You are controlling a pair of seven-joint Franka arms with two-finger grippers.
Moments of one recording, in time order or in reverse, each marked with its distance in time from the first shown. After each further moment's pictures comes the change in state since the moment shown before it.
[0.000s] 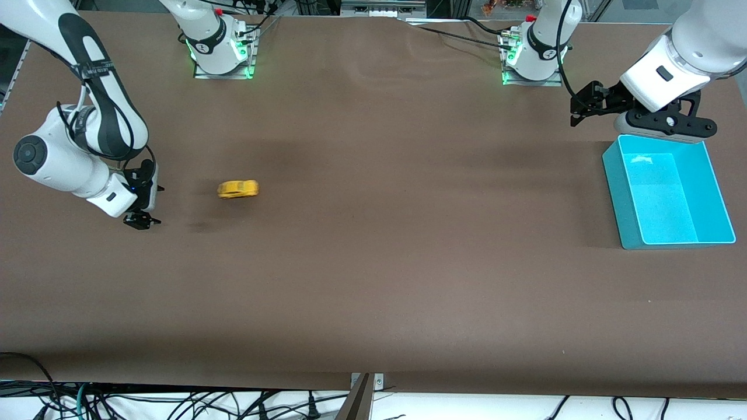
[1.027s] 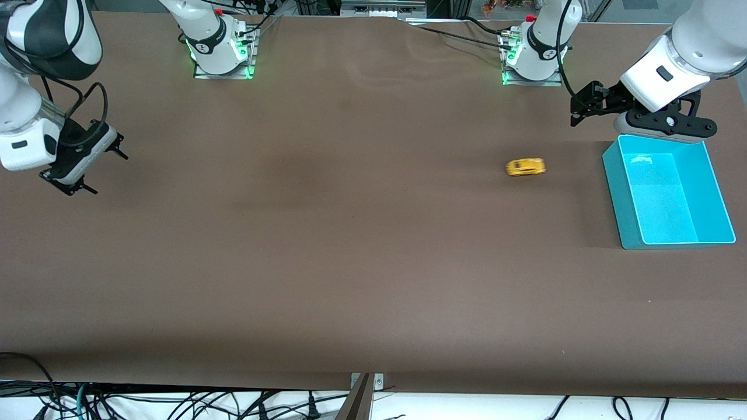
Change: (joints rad) left arm 0.000 0.000 0.000 0.000 0.000 -0.001 0.000; right arm 0.031 -0.378 0.014 0.074 0.003 -0.312 0.593
